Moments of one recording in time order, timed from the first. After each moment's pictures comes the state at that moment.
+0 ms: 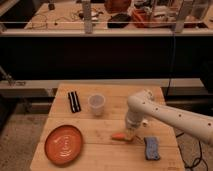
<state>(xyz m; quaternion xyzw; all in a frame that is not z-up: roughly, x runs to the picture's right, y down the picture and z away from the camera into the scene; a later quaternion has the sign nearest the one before) 0.125 0.239 0.799 -0.40 -0.05 0.07 0.91</state>
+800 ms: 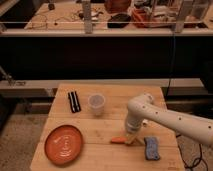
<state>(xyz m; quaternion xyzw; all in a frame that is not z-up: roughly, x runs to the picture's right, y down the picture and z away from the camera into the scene) 0.125 0.258 0.795 -0.41 -0.06 0.05 0.91</state>
